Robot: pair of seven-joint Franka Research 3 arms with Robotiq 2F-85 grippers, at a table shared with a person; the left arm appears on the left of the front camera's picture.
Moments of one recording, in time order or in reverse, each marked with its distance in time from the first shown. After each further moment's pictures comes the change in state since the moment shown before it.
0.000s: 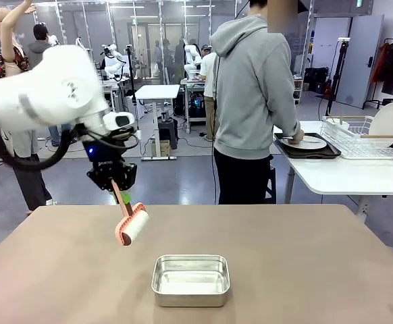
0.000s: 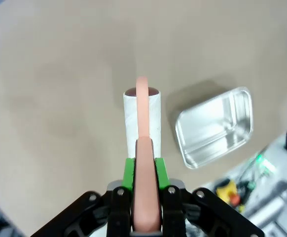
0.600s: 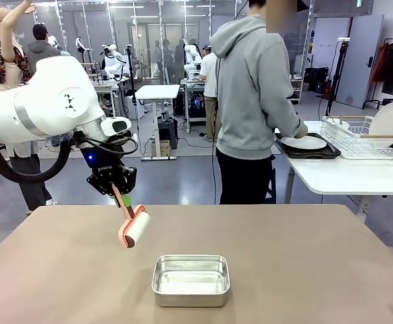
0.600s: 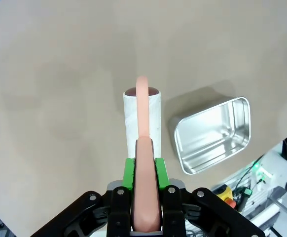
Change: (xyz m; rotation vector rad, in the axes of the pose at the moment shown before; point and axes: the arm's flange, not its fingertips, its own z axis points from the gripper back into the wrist) left arm -0.003 -0.002 -0.004 -0.011 -0.013 0.006; right arm 0.000 0.000 0.000 0.000 0.000 0.000
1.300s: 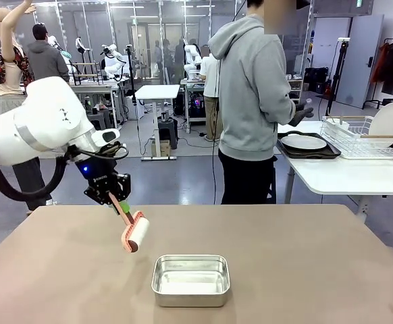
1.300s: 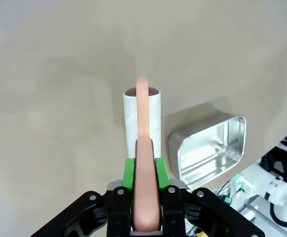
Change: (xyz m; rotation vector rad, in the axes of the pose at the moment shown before) left arm 0.012 0.056 -0.042 -0.146 -0.006 0.112; right arm 0.000 0.000 0.000 0.000 0.000 0.000
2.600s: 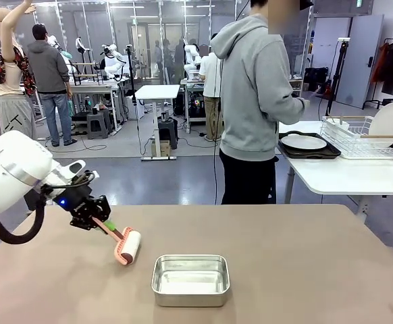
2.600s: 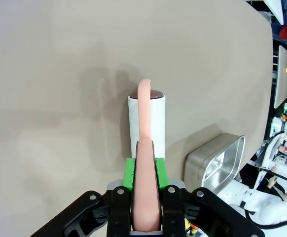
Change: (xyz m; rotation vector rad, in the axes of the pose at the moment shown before) left arm -0.006 0.127 -0.052 -0.248 -0.060 0.133; right arm 0.000 0.000 0.000 0.000 0.000 0.000
